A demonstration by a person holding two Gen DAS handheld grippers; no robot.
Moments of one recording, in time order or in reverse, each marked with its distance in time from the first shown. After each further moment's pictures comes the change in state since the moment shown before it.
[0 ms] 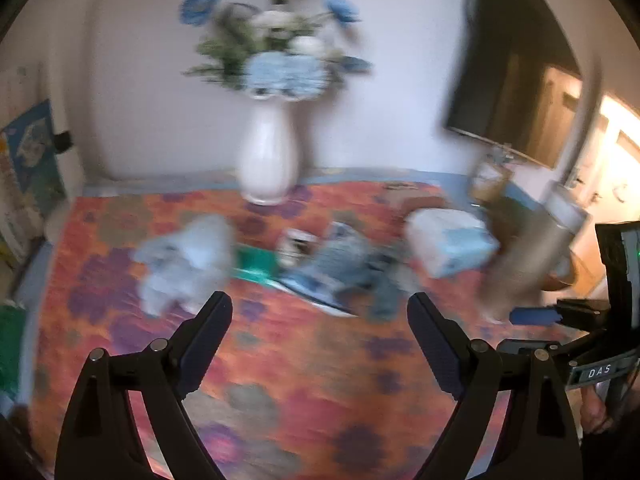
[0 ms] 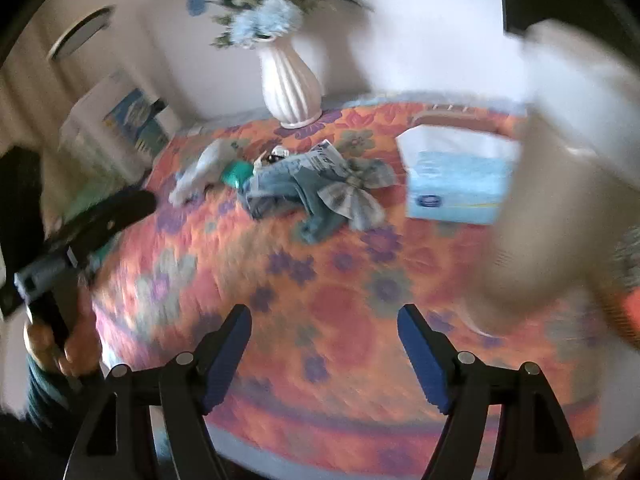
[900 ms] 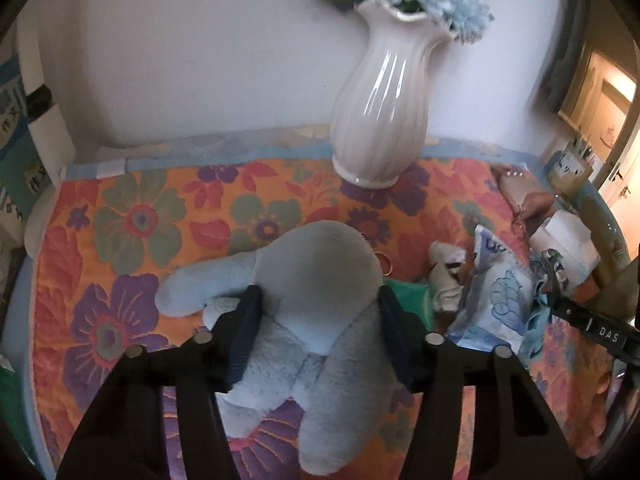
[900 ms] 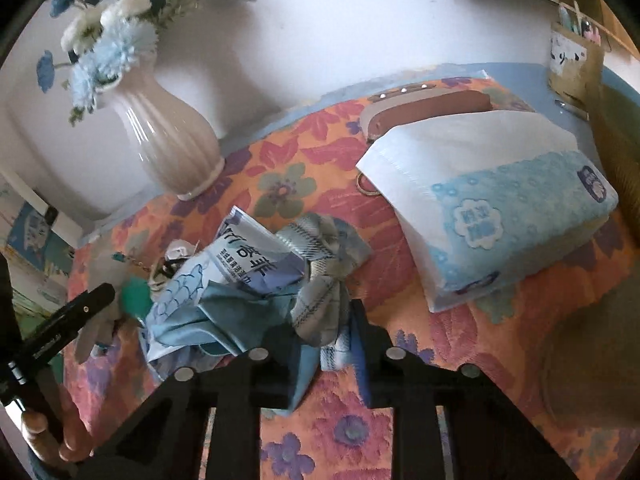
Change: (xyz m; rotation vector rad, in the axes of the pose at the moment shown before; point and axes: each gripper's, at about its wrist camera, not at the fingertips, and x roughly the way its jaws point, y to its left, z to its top) left arm 0.119 0.096 0.036 -0.033 0.161 0.063; right arm 0.107 -0.023 0.065 0.337 -0.137 -0.176
